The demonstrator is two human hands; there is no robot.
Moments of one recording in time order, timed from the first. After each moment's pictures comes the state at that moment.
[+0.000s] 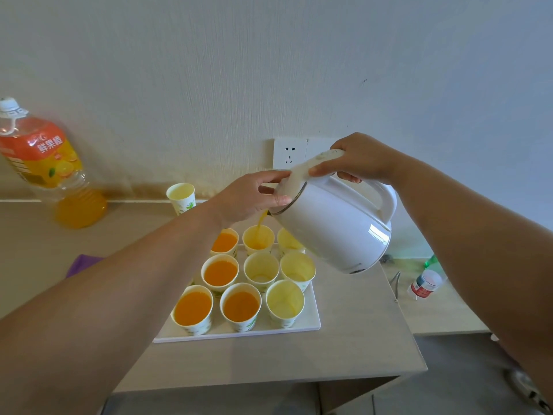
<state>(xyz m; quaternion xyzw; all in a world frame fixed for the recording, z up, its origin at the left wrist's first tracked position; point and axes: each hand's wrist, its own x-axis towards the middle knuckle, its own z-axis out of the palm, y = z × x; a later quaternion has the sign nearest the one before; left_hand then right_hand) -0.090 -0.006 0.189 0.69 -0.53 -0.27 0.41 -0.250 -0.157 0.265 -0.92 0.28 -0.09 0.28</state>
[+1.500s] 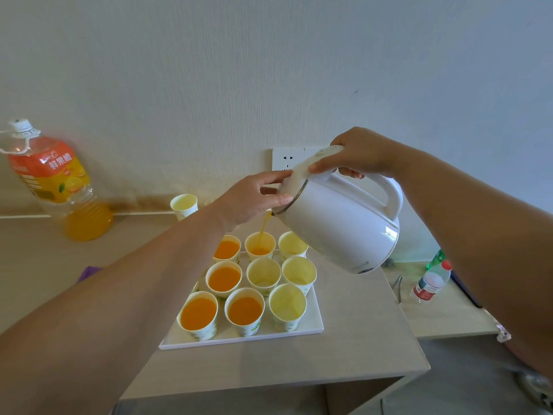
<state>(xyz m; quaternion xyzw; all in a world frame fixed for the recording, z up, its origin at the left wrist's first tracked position) -0.100 0.000 0.204 0.68 -0.53 -0.27 0.43 -0.257 -0.151 0.286 -0.92 0.28 -0.09 0.24</state>
